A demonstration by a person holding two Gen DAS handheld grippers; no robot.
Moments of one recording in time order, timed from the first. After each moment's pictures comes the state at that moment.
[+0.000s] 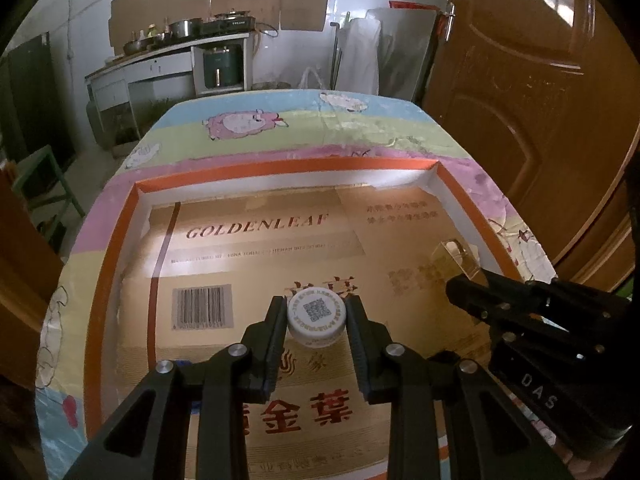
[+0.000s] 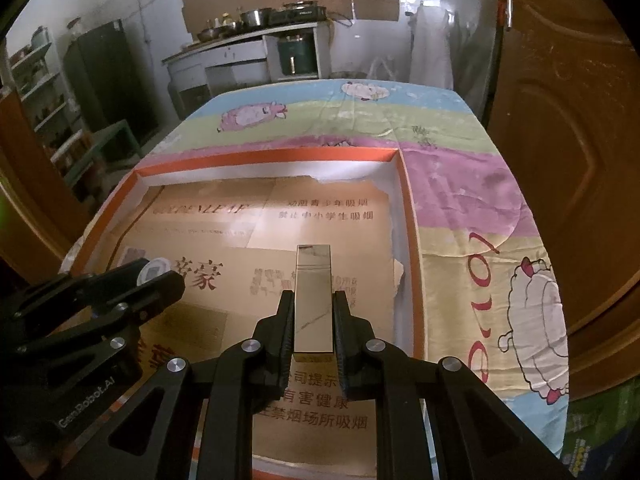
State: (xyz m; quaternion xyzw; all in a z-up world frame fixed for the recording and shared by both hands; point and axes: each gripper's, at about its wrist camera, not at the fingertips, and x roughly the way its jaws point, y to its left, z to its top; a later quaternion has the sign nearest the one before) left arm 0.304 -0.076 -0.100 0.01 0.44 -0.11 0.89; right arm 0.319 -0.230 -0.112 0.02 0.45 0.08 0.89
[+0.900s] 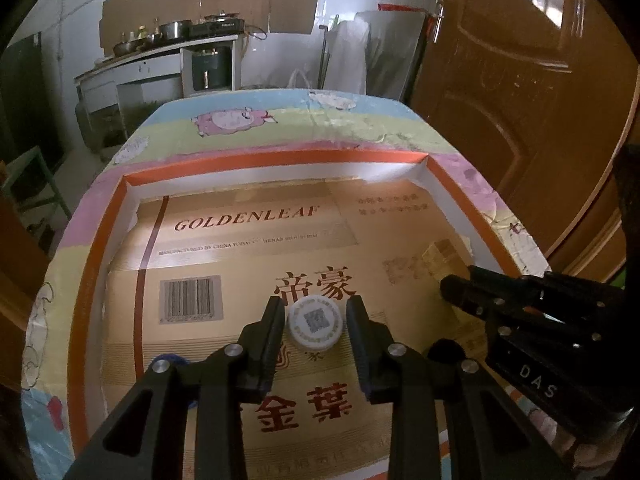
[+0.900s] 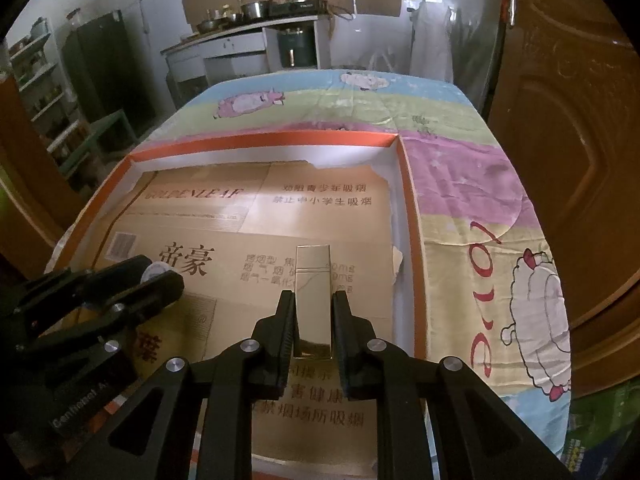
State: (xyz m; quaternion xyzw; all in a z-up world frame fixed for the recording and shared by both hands) left arm 0.296 -0.073 -0.106 0.00 0.43 -0.14 0.89; right arm 0.315 -0.229 -0.120 0.01 0.45 0.08 0.89
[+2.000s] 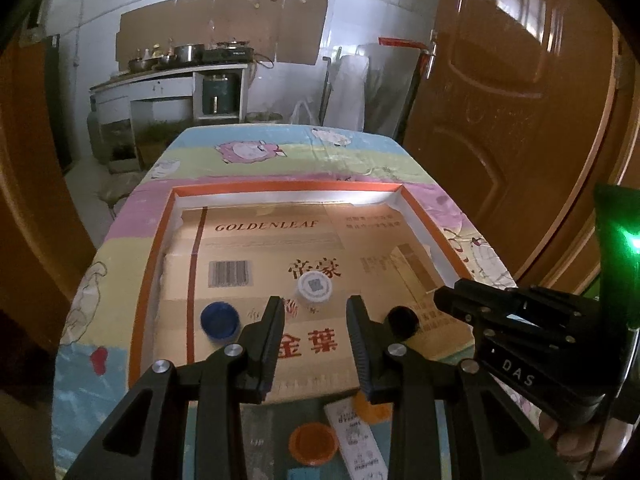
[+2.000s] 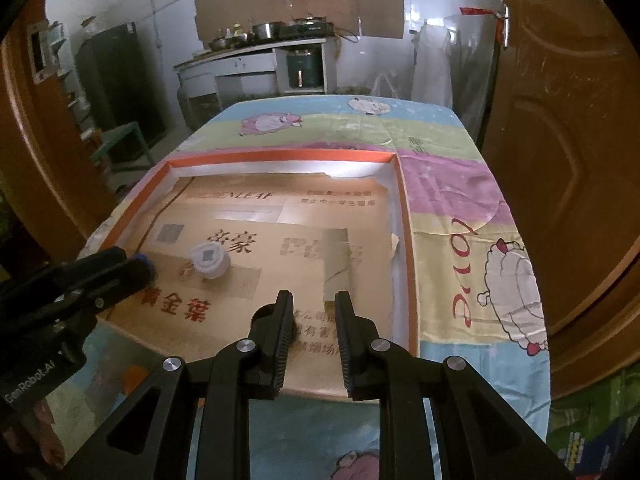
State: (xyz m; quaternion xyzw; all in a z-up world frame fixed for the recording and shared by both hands) left arm 0.227 -0.047 -0.061 -0.03 0.38 -0.14 0.92; right arm 0.257 -0.224 -0.088 0.01 0.42 0.08 0.90
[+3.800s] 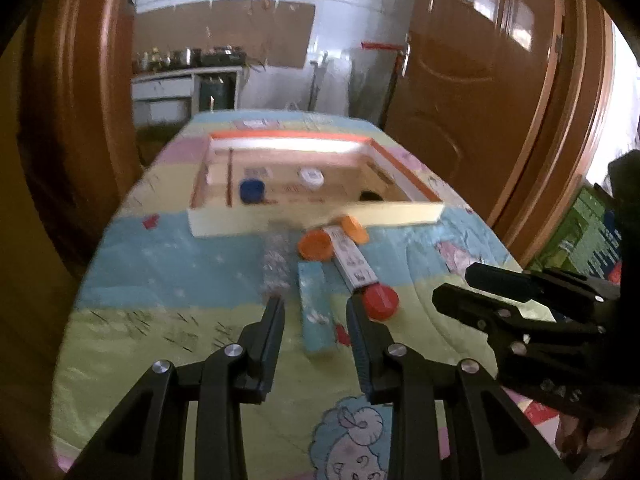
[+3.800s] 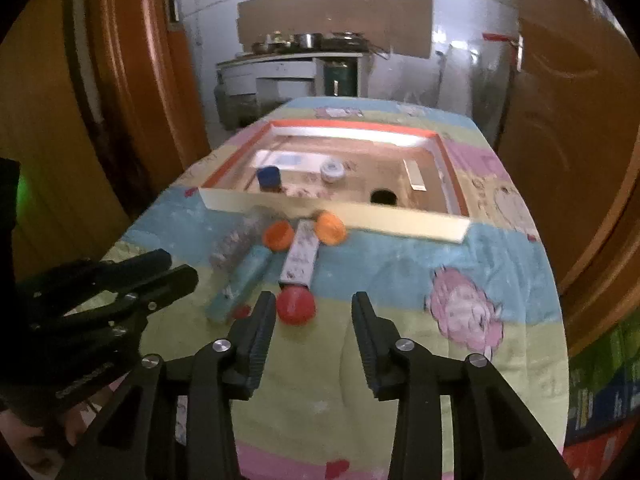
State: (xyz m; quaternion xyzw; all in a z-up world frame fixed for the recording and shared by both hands) left arm 0.076 -0.006 -0.087 -0.03 0.37 -0.17 0.91; right arm 0.076 -0.162 -0.078 -0.01 0.39 0.12 0.91
